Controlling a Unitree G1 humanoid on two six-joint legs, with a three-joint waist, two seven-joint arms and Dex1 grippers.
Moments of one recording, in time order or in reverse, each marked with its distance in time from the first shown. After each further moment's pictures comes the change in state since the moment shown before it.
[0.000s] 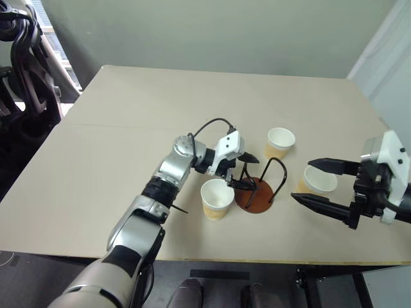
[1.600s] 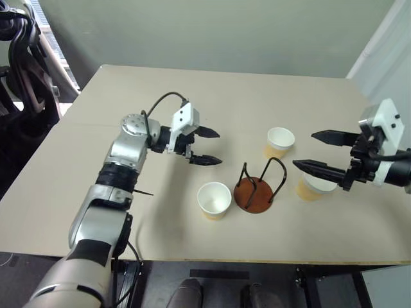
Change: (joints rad) left arm -0.045 0.272 0.133 -0.058 -0.082 0.073 -0.091; right arm -0.301 -0.017 0.298 0.272 -0.240 -0.101 0.082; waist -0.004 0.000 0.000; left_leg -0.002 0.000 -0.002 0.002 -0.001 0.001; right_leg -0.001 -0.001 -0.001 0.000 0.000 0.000
